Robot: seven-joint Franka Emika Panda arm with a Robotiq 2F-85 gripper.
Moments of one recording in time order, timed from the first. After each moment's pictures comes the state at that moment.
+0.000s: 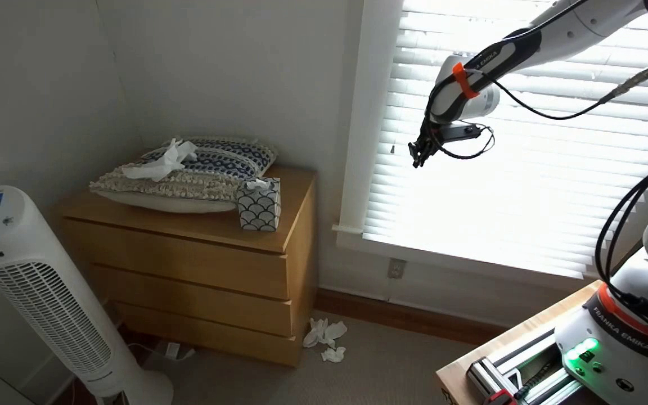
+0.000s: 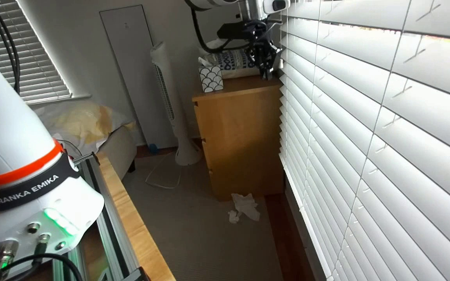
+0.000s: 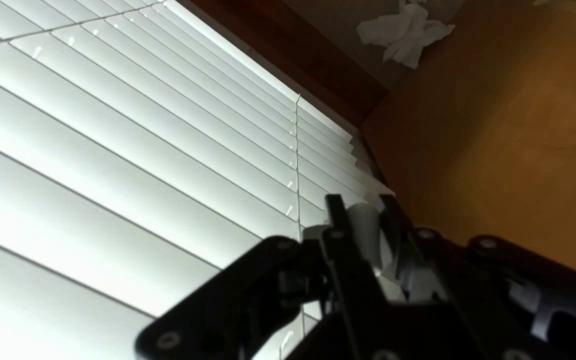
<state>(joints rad) 0.01 0.24 -0.01 -2.17 -0.02 2.60 -0.01</state>
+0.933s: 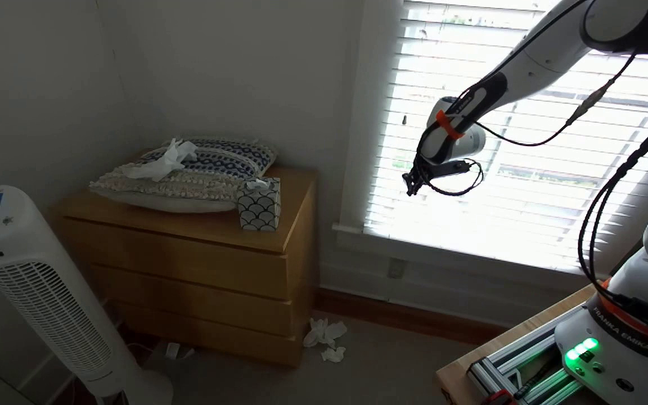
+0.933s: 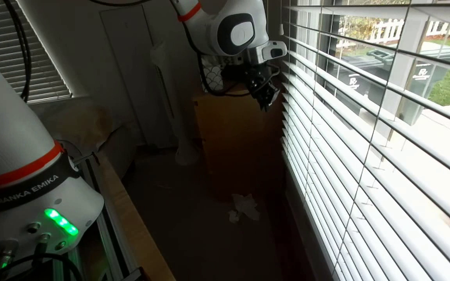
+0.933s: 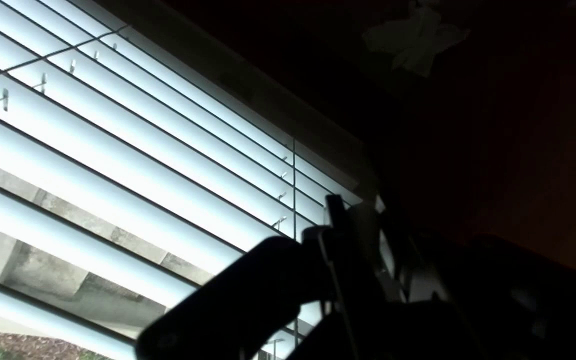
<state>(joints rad) 0.01 0.46 -0.01 -2.18 -0.02 2.85 0.02</state>
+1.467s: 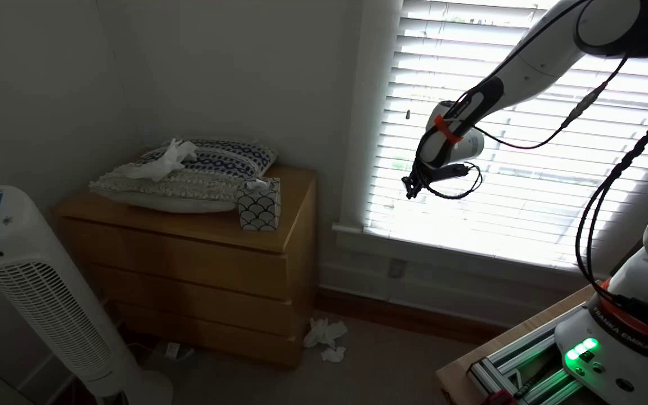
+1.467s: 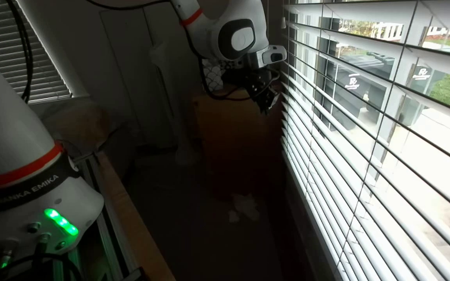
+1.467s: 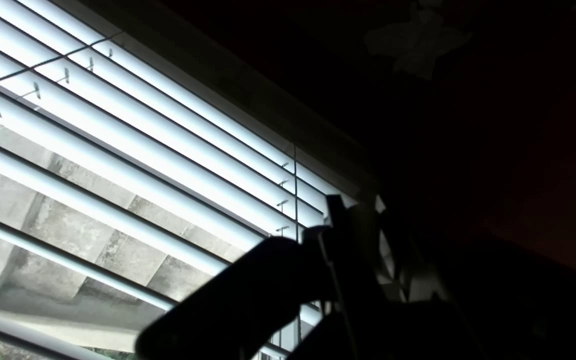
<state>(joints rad) 0.01 0.49 -0.01 -2.18 -0.02 2.86 0.02</state>
